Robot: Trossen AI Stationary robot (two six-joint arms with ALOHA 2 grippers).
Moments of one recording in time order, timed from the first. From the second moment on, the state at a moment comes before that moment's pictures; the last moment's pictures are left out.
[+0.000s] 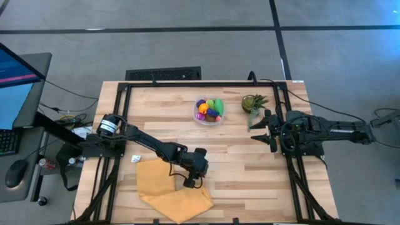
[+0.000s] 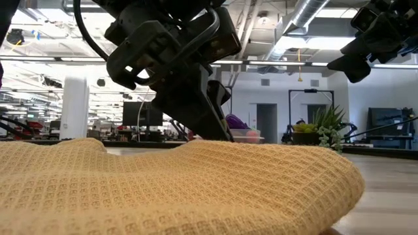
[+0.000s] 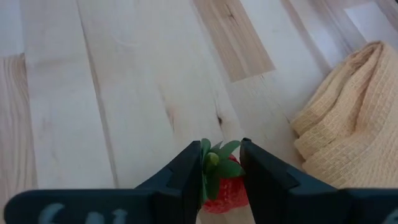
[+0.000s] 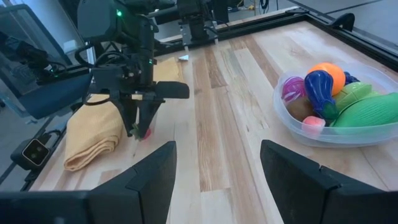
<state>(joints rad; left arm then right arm) -0.27 1.96 1.15 -0.02 0.09 0.02 -0.06 0.30 0.31 -0.34 -0.11 0.16</state>
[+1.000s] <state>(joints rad) -0.23 1.92 1.15 -0.03 0.02 0.02 -0.05 0.30 0.31 -0.34 -0.11 0.16</state>
